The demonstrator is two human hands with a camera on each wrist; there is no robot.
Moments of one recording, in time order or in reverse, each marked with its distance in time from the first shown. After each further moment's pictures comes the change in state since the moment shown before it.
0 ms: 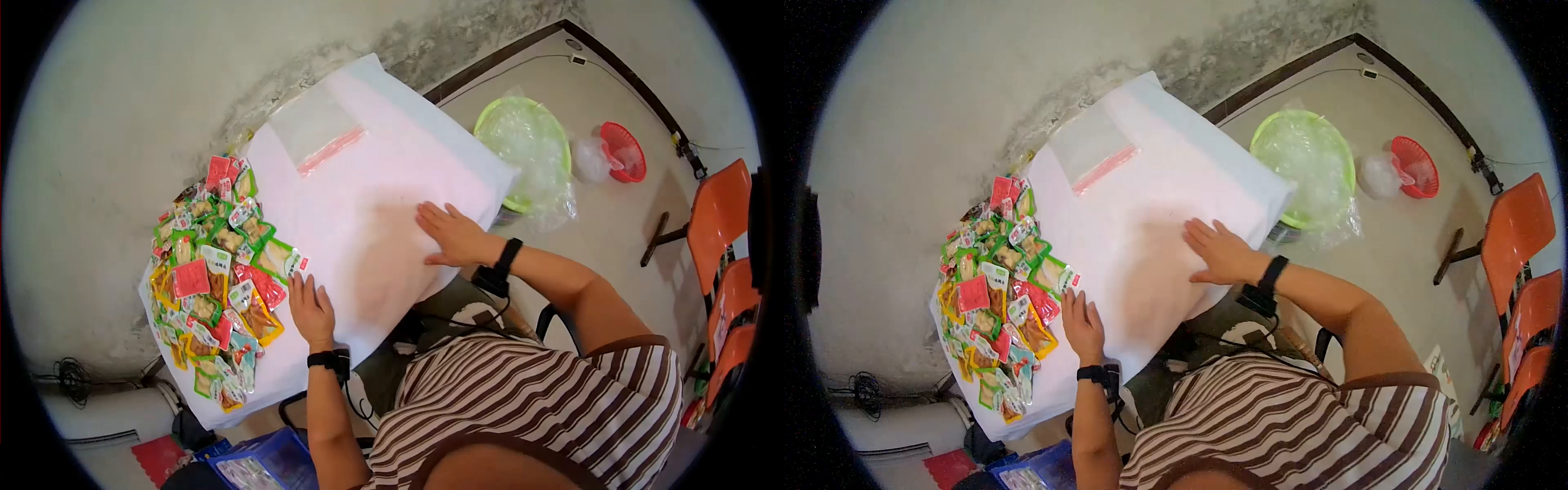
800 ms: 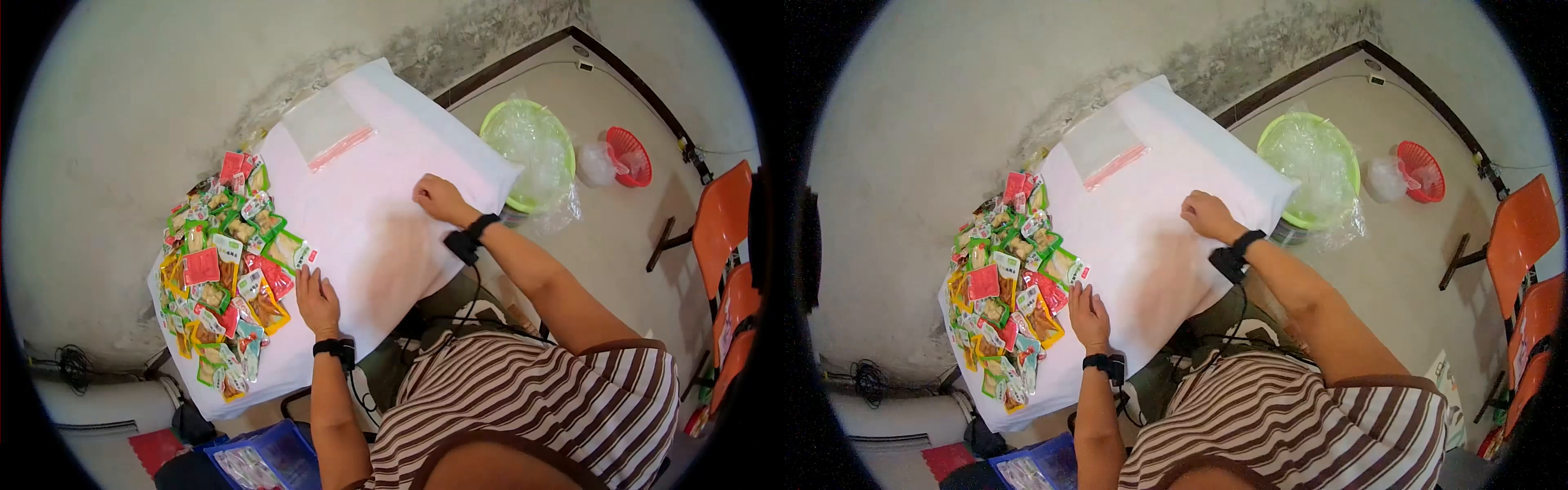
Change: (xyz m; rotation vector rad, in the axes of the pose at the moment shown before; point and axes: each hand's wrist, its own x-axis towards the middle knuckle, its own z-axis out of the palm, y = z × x) left_hand -0.002 0.000 0.002 -0.007 0.073 -0.055; right_hand 0.068 0.029 0.013 0.511 0.472 0.233
